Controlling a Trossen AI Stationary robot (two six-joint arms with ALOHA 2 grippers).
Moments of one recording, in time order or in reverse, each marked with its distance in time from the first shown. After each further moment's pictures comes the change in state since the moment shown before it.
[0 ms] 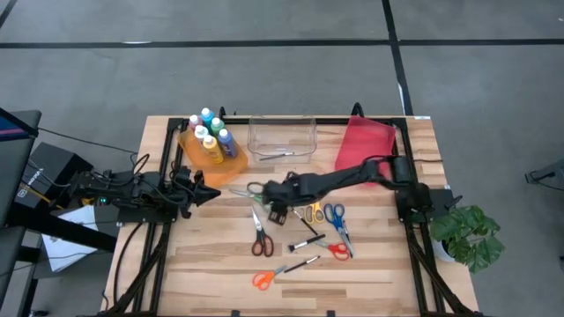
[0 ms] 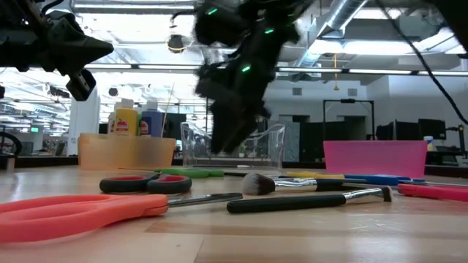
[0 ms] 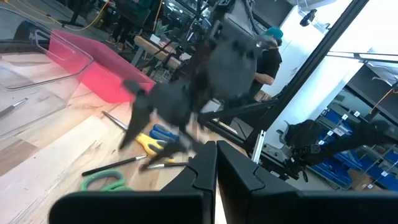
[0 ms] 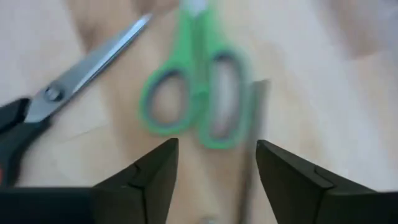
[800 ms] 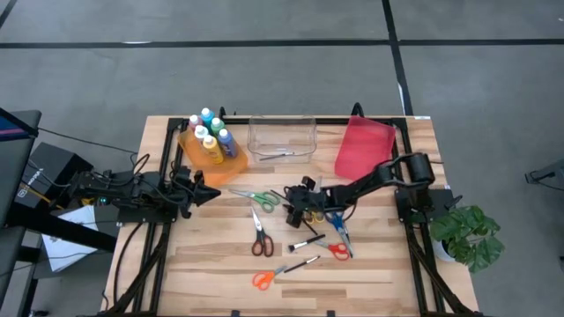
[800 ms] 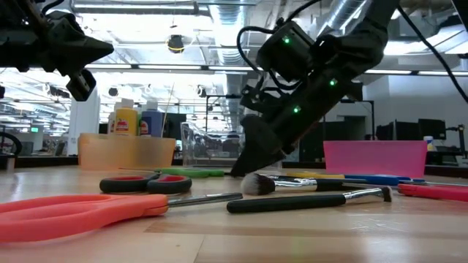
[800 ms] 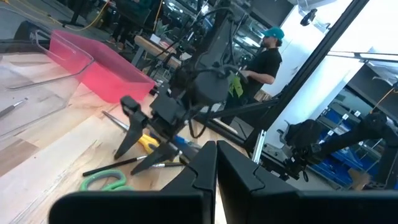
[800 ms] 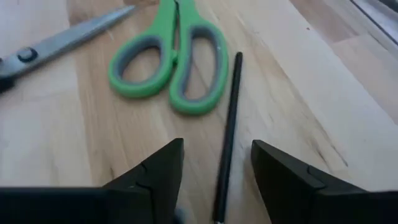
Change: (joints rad) left arm 0.000 0.000 0.000 0.002 0.000 0.000; right arm 0.020 -0.126 -0.642 0.872 0.096 -0.073
